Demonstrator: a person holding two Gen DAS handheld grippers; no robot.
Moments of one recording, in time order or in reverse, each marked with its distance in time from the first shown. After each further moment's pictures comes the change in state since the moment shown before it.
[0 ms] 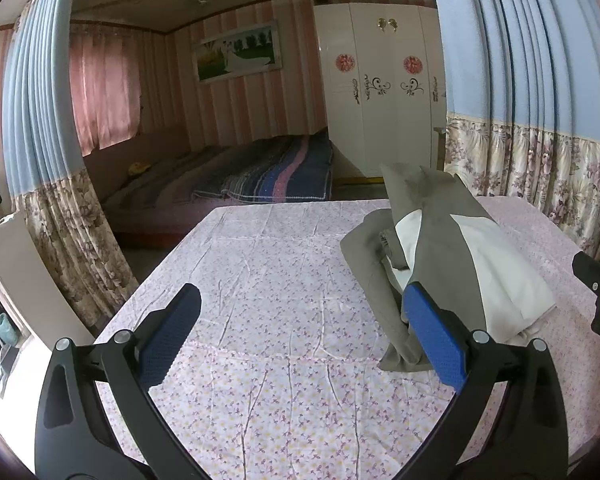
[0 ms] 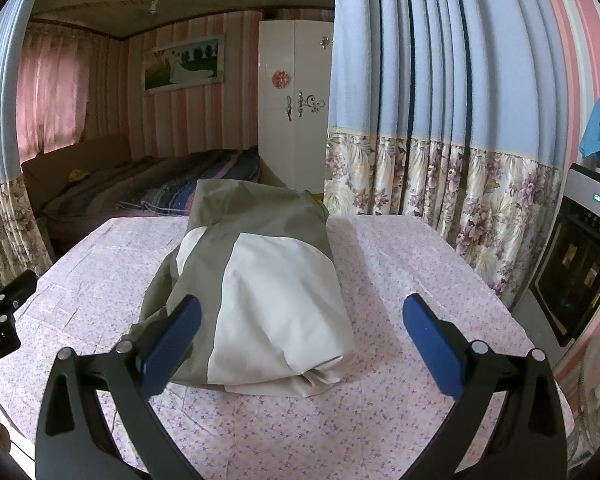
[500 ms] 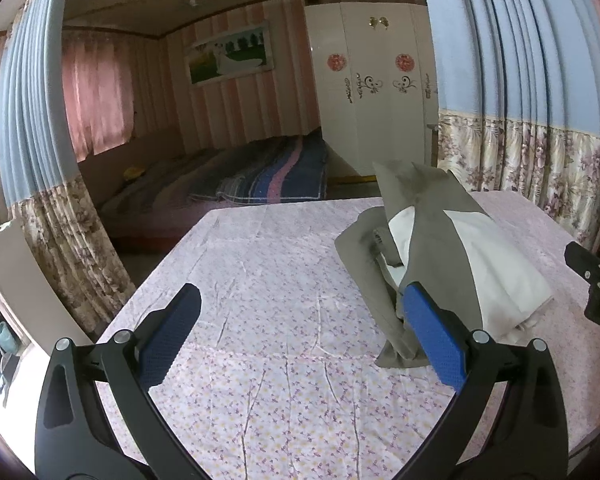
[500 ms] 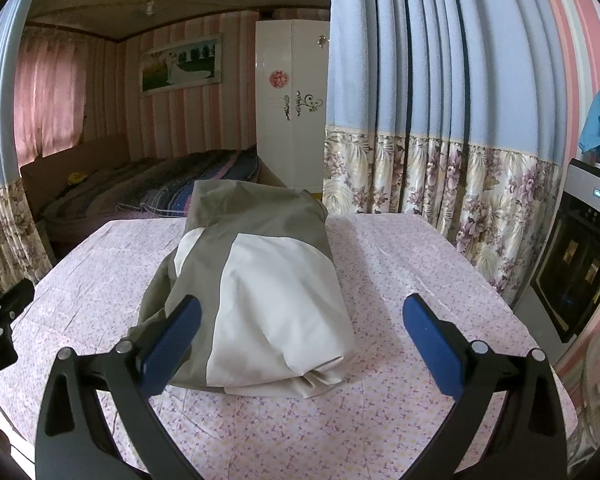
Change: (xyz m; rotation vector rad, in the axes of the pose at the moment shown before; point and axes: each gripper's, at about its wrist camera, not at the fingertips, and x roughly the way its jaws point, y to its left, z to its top) left arm -0.003 -0.001 -0.002 0.025 0.002 -0.022; right arm 0.001 -0.001 0.000 0.003 0.001 -0.001
